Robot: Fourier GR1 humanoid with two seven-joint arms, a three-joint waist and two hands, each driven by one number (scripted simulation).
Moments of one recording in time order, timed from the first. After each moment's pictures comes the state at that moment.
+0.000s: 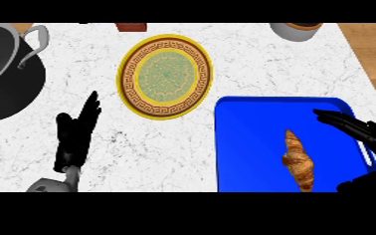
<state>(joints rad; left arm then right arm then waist) -0.05 0.33 -0.24 -1.46 0.17 0.35 0.19 0.00 -0.80 0.17 -1.45 0.20 0.20 -0.67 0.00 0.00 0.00</state>
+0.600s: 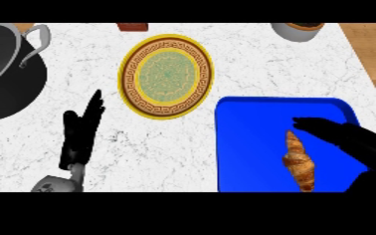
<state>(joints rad) -0.07 0.29 -0.23 -1.45 0.13 0.35 0.21 -0.05 -0.83 0.28 -1.54 0.41 0.37 -0.40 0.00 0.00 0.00</state>
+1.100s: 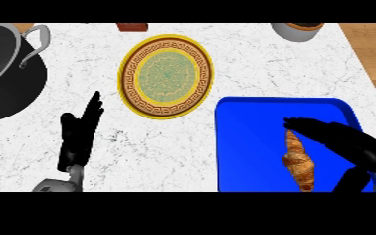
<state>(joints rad) -0.04 0.25 -0.18 -1.47 0.08 0.29 0.22 -0.08 -0.71 0.24 -1.49 0.57 0.47 -0.40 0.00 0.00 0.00</state>
